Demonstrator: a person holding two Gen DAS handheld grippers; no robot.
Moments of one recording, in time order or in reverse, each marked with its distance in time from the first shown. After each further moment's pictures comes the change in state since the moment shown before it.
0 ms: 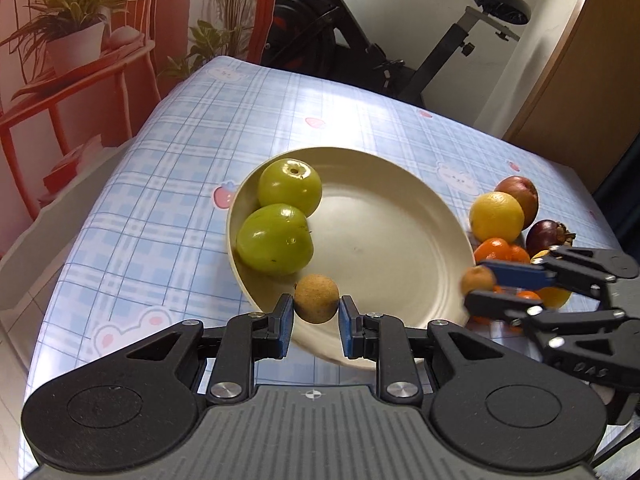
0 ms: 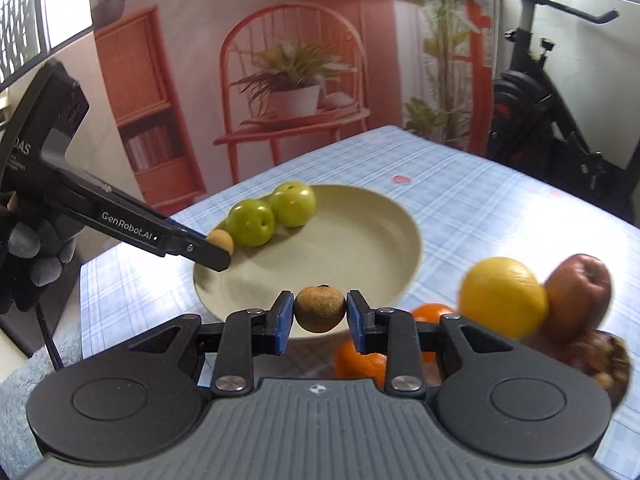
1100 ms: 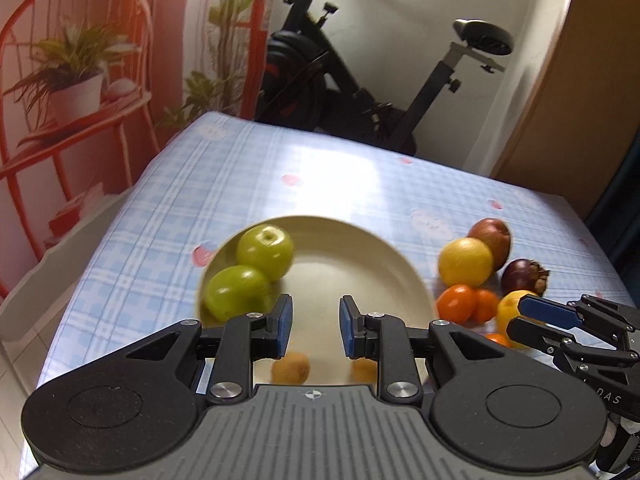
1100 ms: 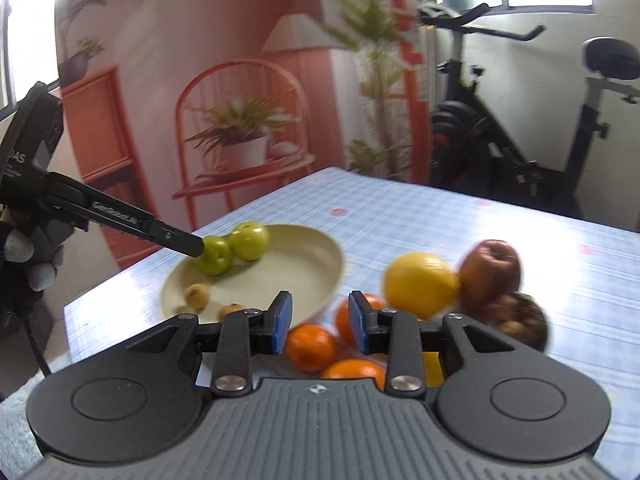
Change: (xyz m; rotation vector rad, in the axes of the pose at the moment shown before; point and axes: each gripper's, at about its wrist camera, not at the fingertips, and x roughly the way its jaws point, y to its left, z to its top) left arm -0.025 -0.045 0.013 0.046 -0.143 0.030; right arm -0.092 -0.025 -0.041 0.133 -0.212 -0.195
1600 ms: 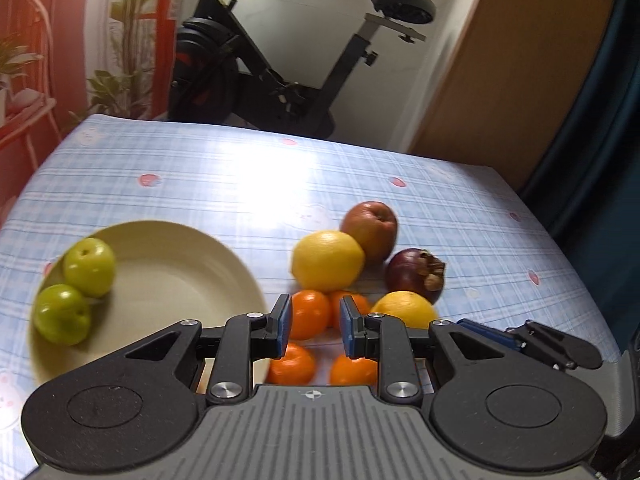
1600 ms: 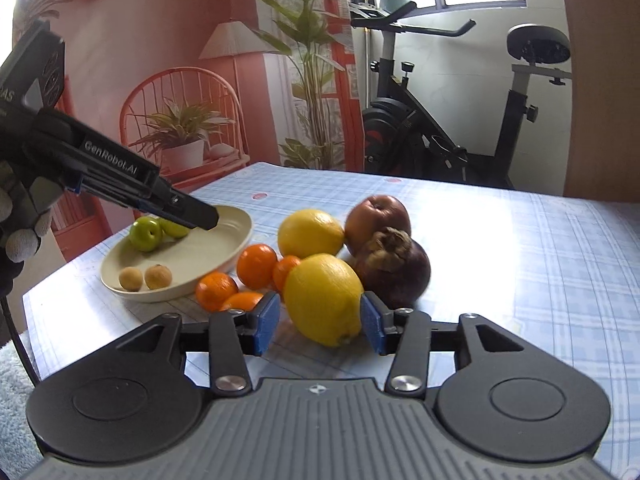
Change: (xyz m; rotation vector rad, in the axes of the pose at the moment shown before) left arm 0.042 -0.094 0.005 0.076 0.061 -0.186; right arm -0.033 -0.041 -0.040 0.063 0.006 -0.122
